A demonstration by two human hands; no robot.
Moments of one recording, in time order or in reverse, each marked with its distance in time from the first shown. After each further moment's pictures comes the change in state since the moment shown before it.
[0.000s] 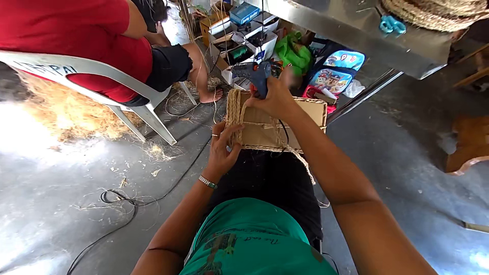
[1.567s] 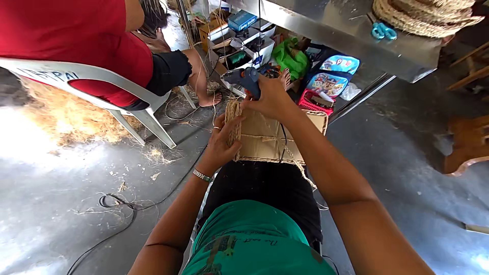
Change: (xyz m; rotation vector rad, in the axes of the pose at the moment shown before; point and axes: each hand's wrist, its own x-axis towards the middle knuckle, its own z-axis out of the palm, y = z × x) left_hand 0.023 -0.027 -0.014 0.064 -0.160 0.016; right_hand 0.008 -0.023 -0.006 -0.103 -0.080 0.014
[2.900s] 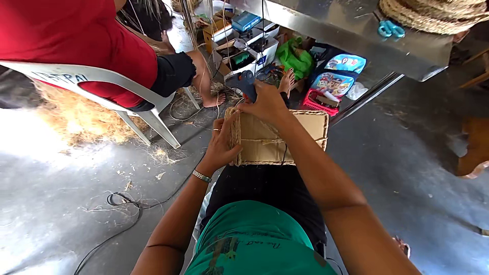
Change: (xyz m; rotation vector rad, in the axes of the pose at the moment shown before) left_hand -0.004 -0.004 -0.007 0.054 -0.032 -0.068; right_hand 0.000 -0.013 0.018 -0.028 0.031 0.148
